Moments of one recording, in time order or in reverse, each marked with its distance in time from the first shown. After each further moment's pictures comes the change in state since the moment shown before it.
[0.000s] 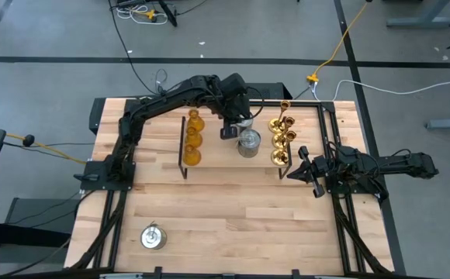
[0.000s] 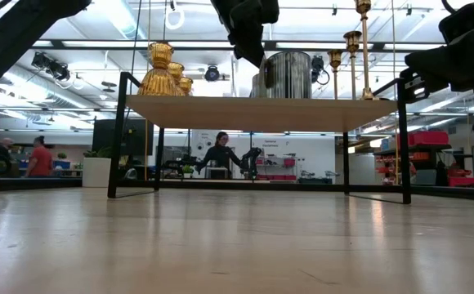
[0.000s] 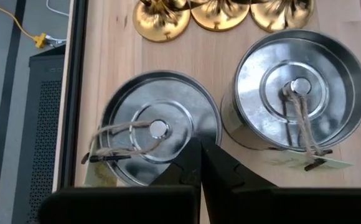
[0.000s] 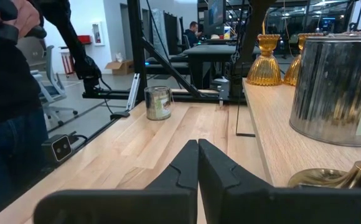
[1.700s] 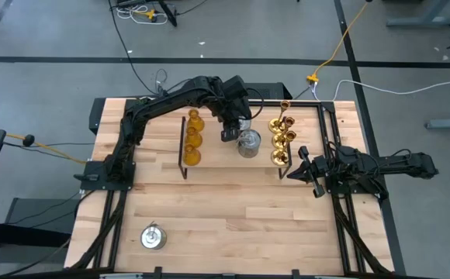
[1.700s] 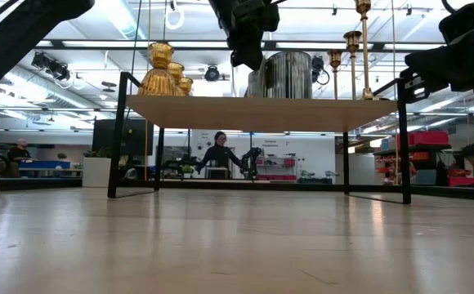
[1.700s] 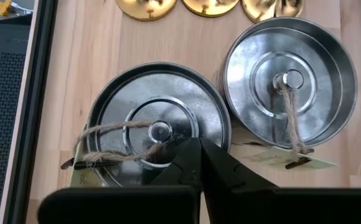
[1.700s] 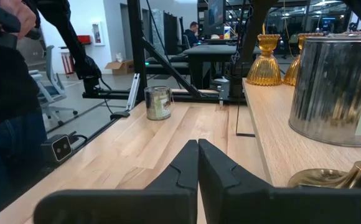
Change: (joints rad) left arm -0.003 0.028 0.002 -0.050 0.074 -0.106; right arm 0.000 0.000 0.000 0.000 0.000 0.000
